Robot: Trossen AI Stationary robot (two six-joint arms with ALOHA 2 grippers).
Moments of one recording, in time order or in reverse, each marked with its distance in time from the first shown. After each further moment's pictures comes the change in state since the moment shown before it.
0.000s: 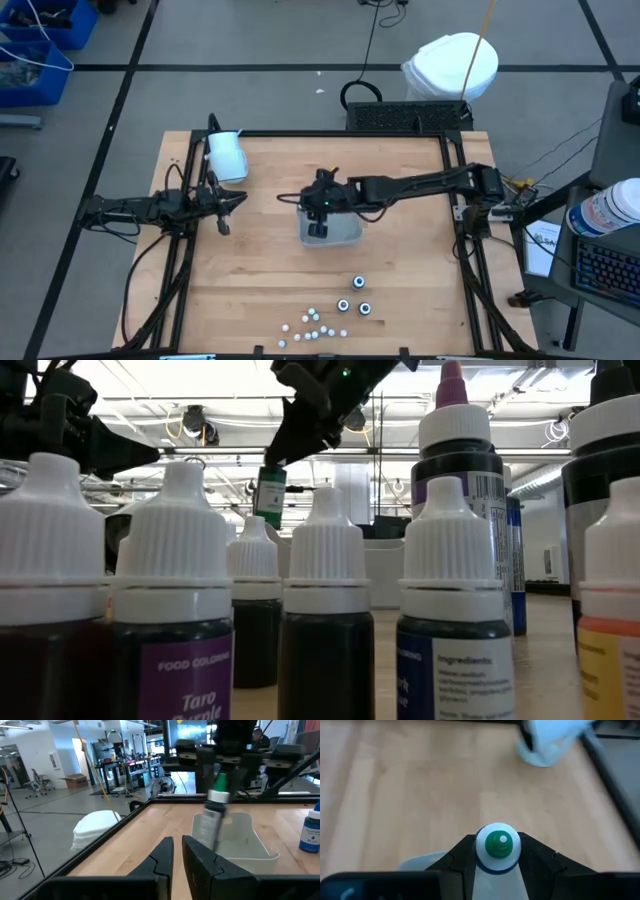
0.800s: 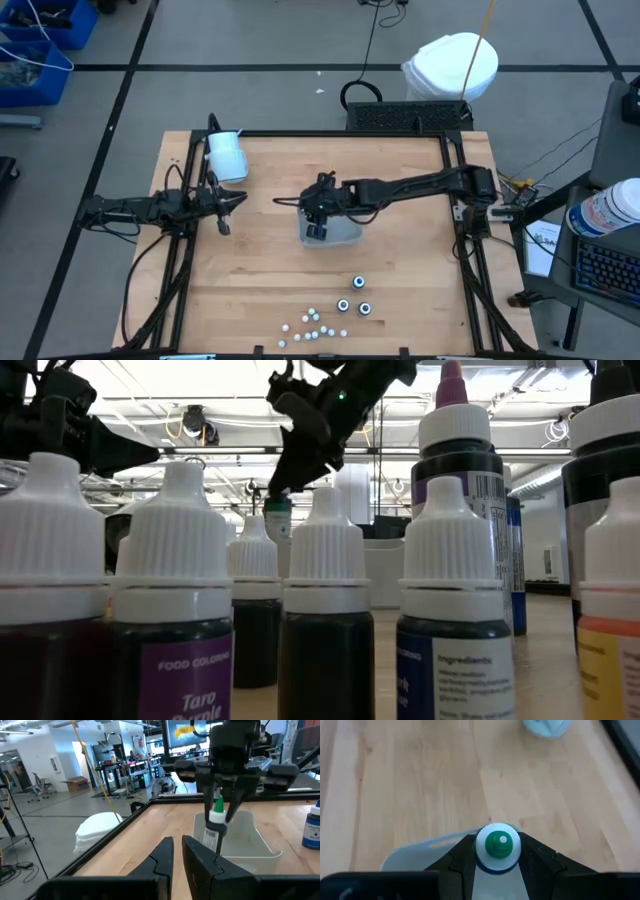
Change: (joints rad) left arm 0.000 0.000 0.000 0.005 0.000 0.031; right arm -0.007 0.060 -0.006 -0.041 -0.010 0.071
